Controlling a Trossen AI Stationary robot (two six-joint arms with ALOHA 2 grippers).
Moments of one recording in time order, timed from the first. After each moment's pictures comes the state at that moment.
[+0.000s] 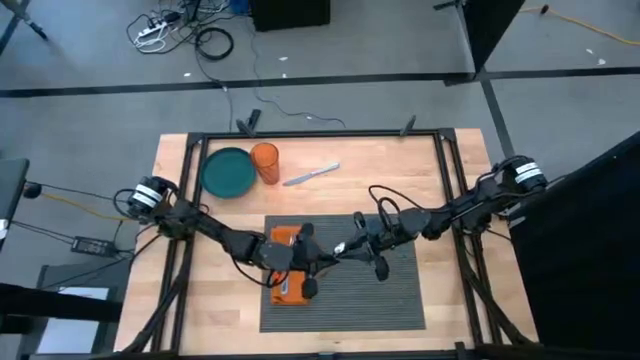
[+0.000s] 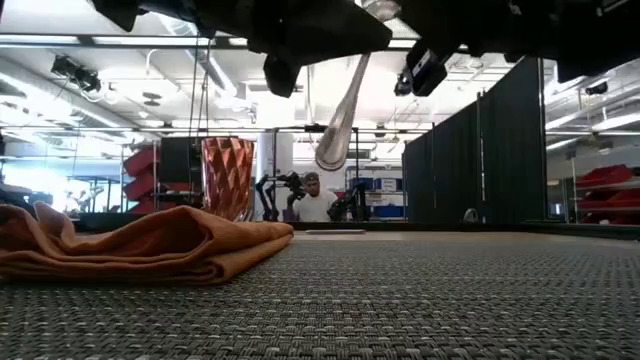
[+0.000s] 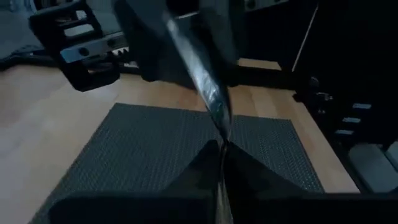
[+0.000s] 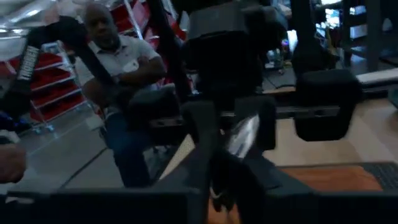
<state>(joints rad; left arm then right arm) -0.39 1.74 0.93 0.57 -0.40 -0.21 0.29 1.50 0.52 1.05 0.00 0.28</state>
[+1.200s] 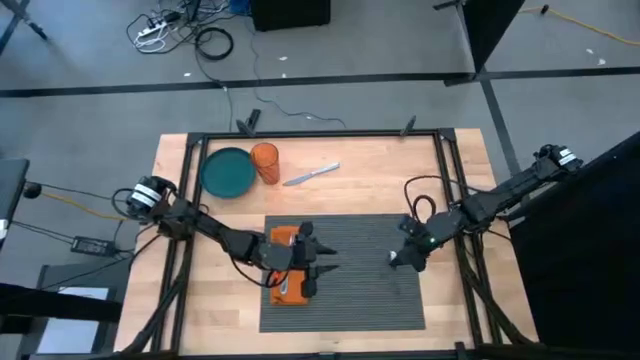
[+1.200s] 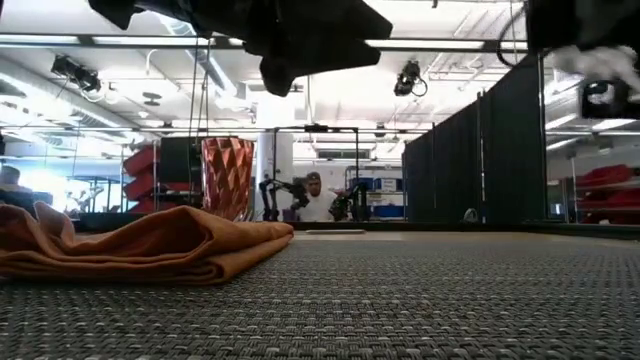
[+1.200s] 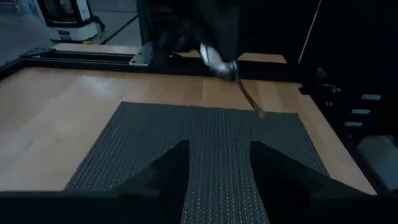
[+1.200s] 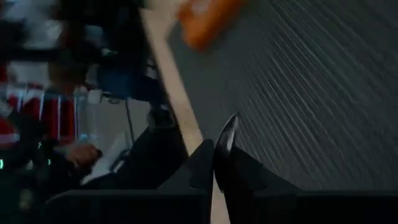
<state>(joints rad) -0.37 1.73 0.93 0.55 -0.42 -0.18 0.45 0.89 0.52 -0.26 -0.04 1.36</state>
